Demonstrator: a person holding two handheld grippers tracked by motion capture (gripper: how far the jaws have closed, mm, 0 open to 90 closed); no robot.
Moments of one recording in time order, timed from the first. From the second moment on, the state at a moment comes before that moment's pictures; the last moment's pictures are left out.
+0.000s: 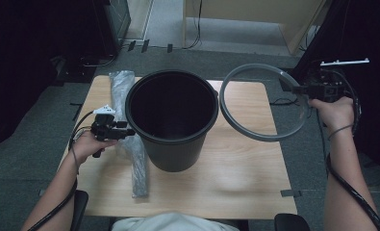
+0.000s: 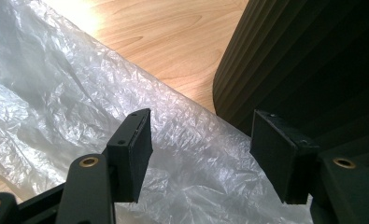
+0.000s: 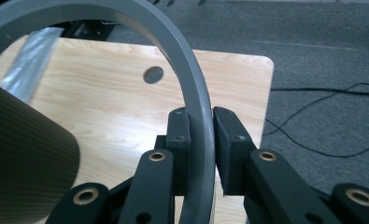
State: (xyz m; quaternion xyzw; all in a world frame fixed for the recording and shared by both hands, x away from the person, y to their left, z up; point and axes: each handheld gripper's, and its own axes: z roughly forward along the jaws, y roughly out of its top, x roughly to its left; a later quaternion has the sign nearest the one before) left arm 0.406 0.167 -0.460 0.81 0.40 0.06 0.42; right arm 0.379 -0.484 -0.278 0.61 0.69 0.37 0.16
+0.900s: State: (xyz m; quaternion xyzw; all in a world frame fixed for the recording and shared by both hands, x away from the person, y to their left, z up) left arm 0.406 0.166 -0.463 0.82 0.39 0.06 0.43; right arm 0.389 -0.473 -0.354 0.62 0.69 0.36 0.14
